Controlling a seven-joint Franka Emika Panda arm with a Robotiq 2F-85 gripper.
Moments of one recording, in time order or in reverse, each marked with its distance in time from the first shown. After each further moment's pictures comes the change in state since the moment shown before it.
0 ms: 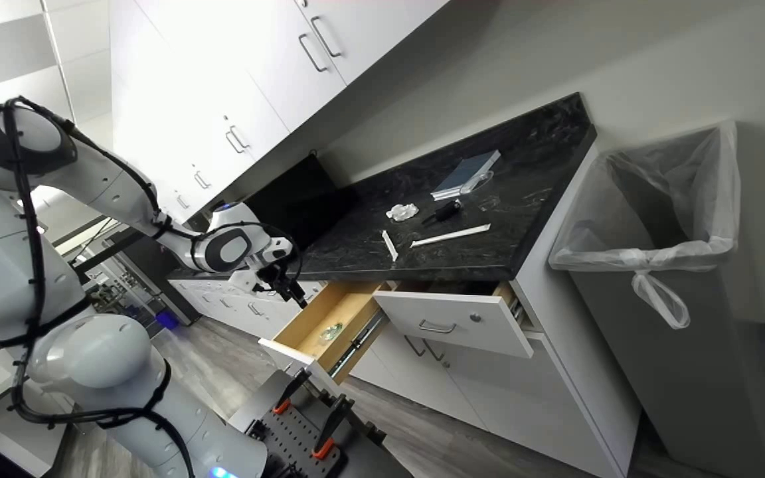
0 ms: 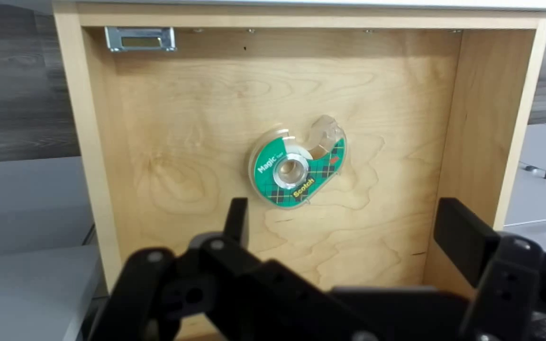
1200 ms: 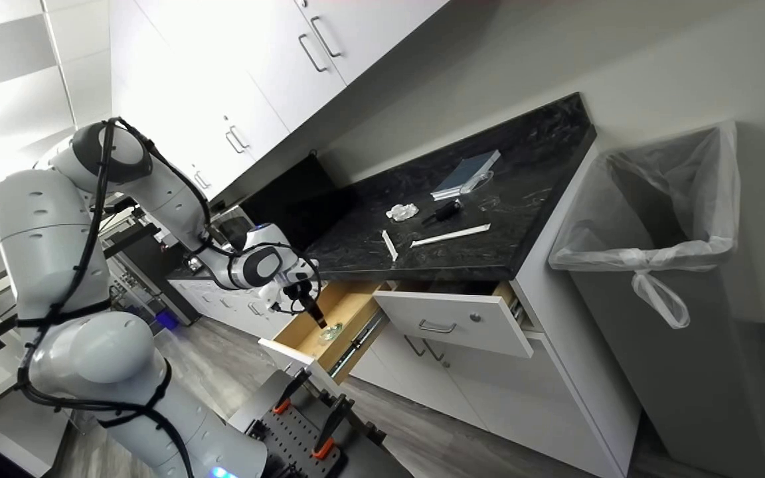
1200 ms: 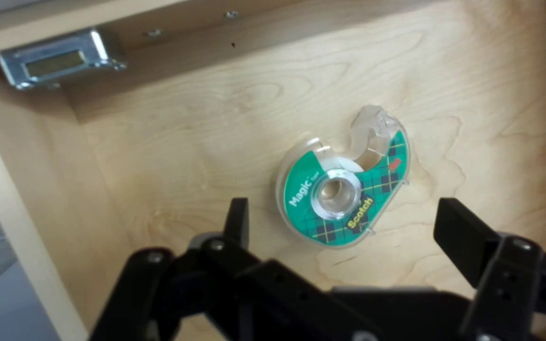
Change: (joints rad) arm 0.068 0.342 -0.098 0.173 -0.167 0.094 0.361
